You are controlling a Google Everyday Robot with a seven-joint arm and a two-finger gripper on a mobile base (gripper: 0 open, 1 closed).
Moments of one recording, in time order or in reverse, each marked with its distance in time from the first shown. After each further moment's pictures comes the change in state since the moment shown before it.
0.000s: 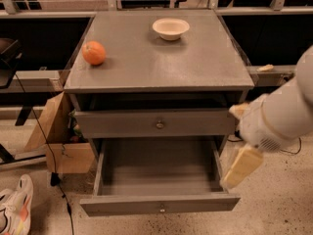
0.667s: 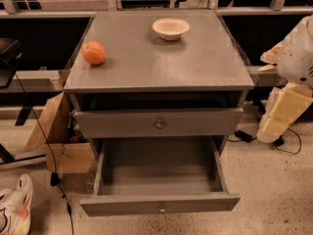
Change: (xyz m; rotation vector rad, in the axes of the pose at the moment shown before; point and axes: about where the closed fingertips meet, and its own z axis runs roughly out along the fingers) arm -0.008 -0.056 -0.117 0.049 0.120 -0.024
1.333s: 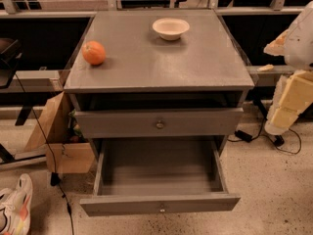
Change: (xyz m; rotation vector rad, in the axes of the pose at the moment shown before) arm -0.001 -0.005 -0.019 -0.020 0.019 -0.010
